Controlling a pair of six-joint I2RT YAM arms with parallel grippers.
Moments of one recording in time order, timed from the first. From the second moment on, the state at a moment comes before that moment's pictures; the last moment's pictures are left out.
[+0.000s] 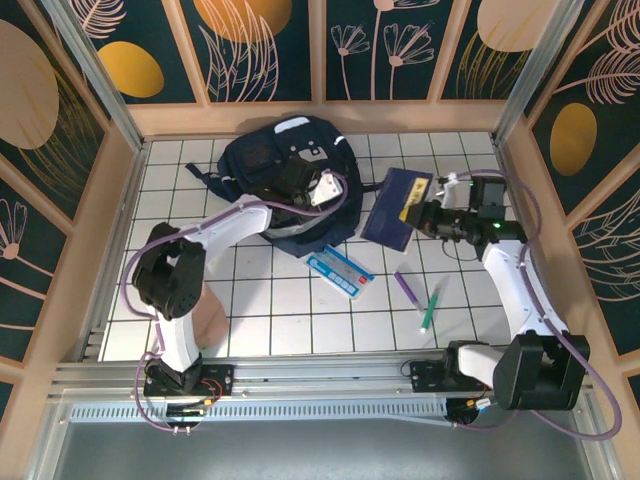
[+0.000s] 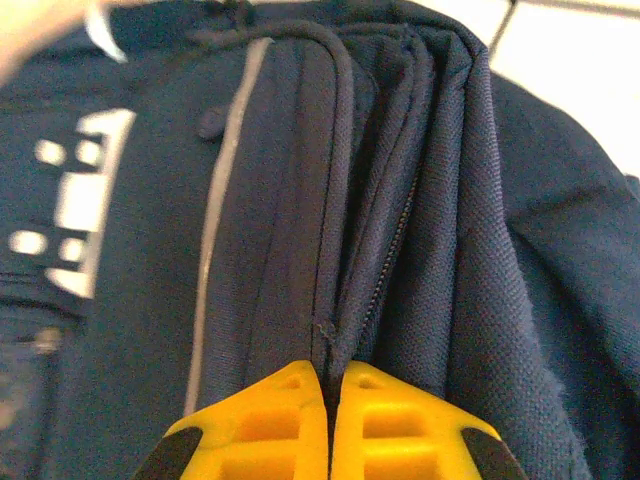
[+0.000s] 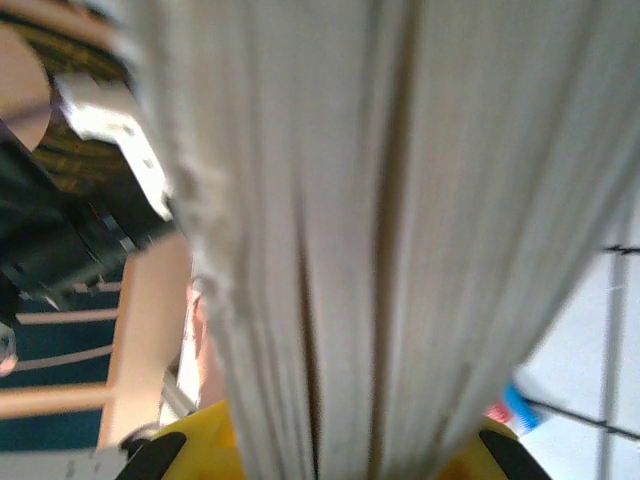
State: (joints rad) left arm -0.63 1.84 1.44 -0.35 -0.08 0.57; right arm 0.05 1.17 0.92 -0.53 -0.87 0.44
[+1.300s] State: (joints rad) left arm -0.63 1.74 1.64 -0.36 -0.13 0.71; right arm 0.50 2.08 1.15 0.66 -0.48 1.47
